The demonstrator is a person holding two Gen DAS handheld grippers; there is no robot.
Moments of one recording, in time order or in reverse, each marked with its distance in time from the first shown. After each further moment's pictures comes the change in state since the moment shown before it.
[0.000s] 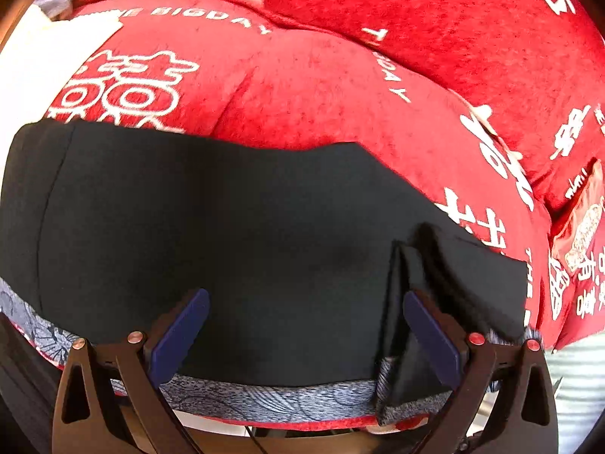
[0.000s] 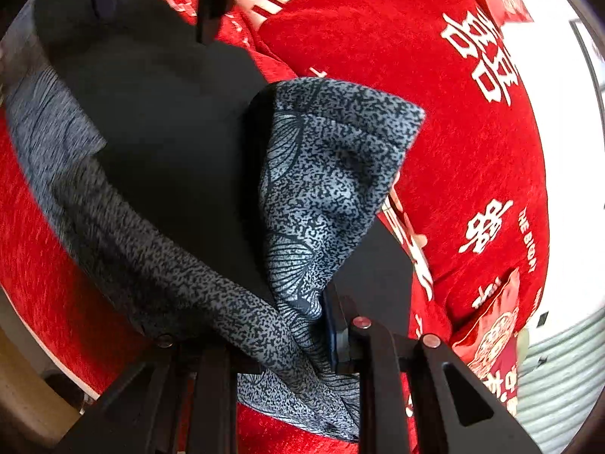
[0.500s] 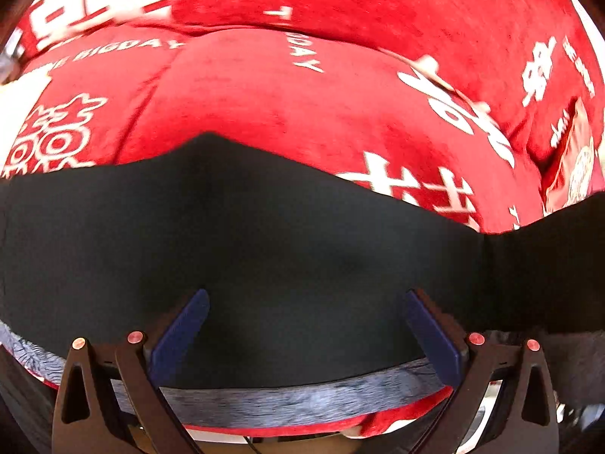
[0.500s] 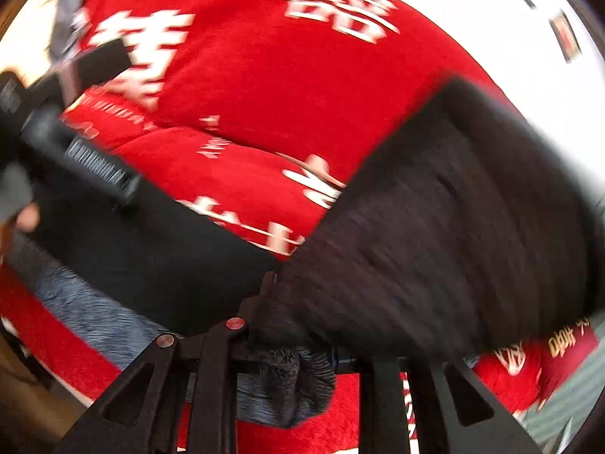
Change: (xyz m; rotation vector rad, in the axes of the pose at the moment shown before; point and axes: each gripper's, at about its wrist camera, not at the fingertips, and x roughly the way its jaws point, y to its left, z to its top) left arm 0.015 -0.076 -0.009 0.142 0.012 0.001; right arm -0.036 -0.110 -0.027 0.330 -0.122 0.077
